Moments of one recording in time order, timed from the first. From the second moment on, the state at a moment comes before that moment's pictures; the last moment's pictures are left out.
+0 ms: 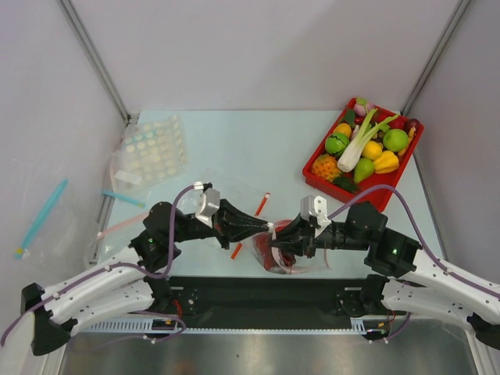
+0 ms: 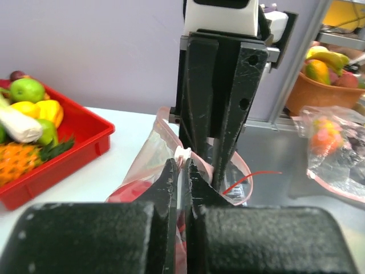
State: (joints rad) left arm -0.92 0.80 0.63 0.44 0.61 -0.28; right arm 1.06 0.72 0.78 -0.10 -0.44 -0.01
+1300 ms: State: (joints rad) left arm -1.14 0.75 0.81 -0.07 0.21 -0.10; right arm 1.23 0.76 0.82 -0.13 0.02 -0.06
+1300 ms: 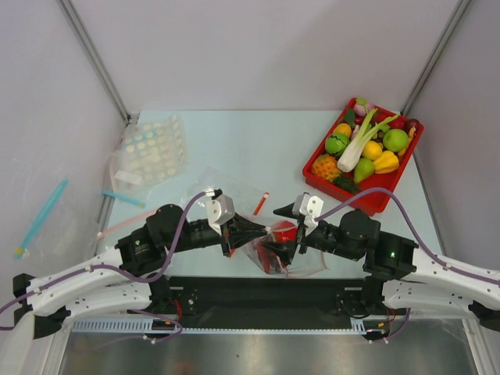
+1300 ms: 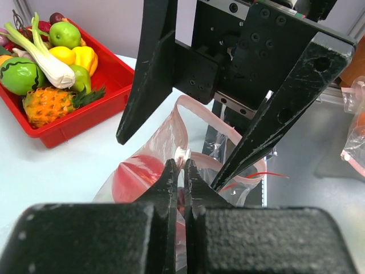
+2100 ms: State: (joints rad) left arm -1.15 0.66 0.80 -0.07 0.19 -0.07; right arm 1.27 0.77 0.86 -0.15 0.02 -0.08
